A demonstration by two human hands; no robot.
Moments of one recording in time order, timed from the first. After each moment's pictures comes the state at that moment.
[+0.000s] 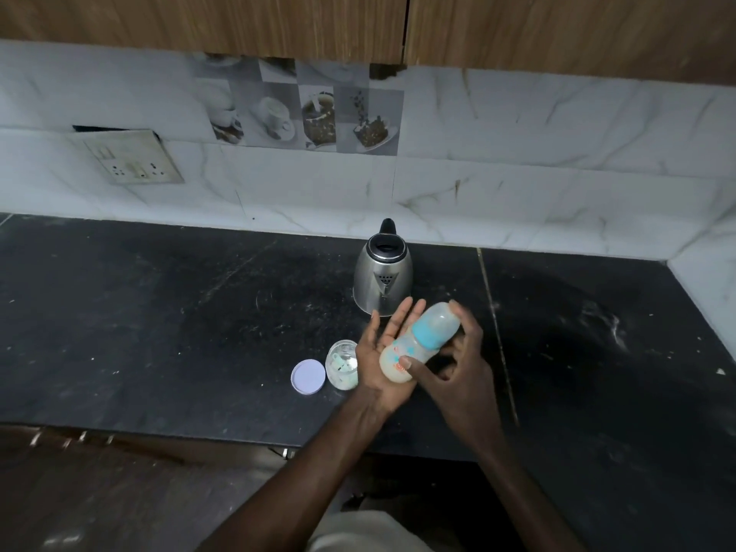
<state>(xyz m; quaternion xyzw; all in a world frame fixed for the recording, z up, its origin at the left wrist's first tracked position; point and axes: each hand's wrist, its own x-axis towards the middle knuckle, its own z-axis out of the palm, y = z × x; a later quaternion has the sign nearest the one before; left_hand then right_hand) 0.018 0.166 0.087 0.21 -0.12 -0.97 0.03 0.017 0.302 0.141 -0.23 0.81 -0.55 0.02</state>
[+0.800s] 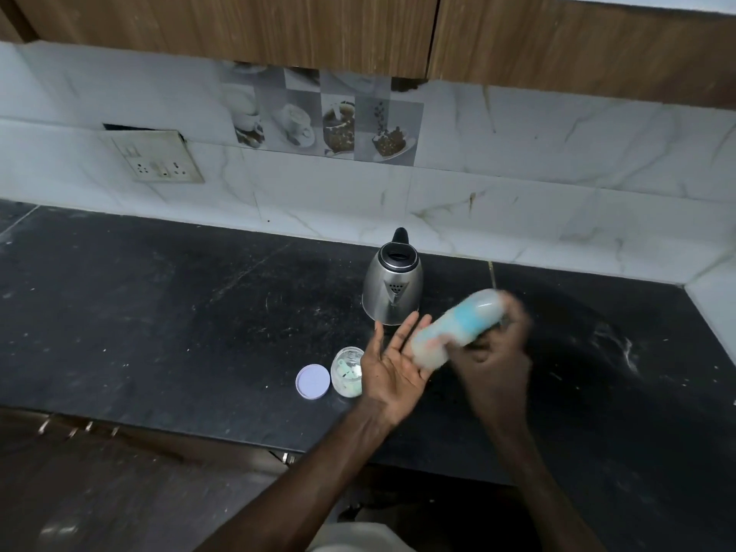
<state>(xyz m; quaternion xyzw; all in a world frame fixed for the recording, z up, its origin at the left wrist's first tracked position) 0.022 0.167 0.081 0.24 -0.16 -0.95 0.04 -0.009 0.301 0.163 -0.15 0.79 -0.59 -0.06</state>
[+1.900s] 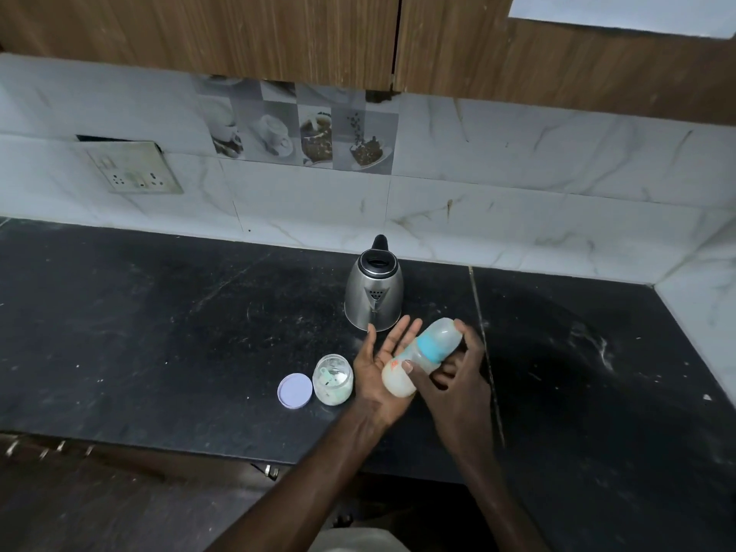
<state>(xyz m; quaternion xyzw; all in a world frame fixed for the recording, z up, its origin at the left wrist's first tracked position) 0.006 0.183 0.088 0.22 -0.14 -0.96 0.02 0.015 0.309 0.146 -0.16 0.80 -0.58 0.03</state>
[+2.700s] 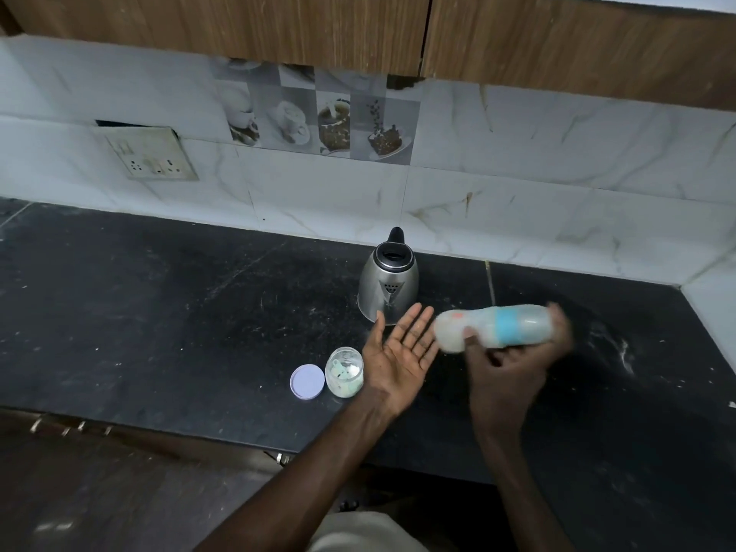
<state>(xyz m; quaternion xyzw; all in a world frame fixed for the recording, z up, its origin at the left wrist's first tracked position) 0.001 0.169 0.087 0.23 -0.18 -0.96 0.04 -0.009 0.304 0.161 -0.09 0.73 -0.66 -0.15</state>
